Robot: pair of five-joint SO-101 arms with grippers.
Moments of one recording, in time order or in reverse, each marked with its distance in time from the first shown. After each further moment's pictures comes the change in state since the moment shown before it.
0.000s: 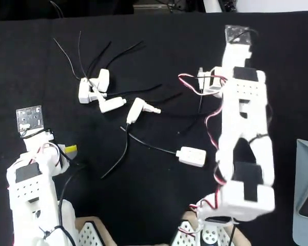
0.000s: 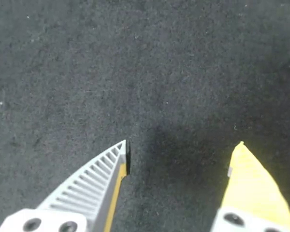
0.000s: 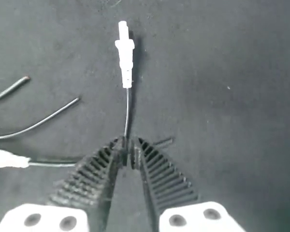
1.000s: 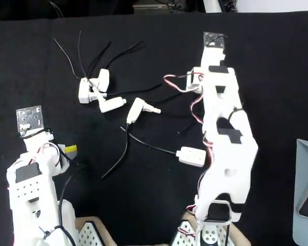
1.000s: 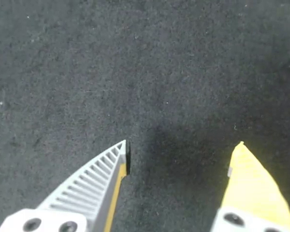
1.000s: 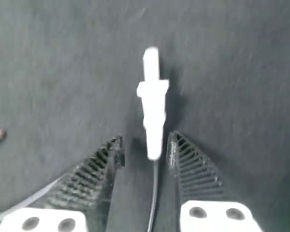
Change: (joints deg) left arm 0.0 0.0 0.0 0.0 0.0; right arm -4.3 36.9 -20.7 -14.2 -1.8
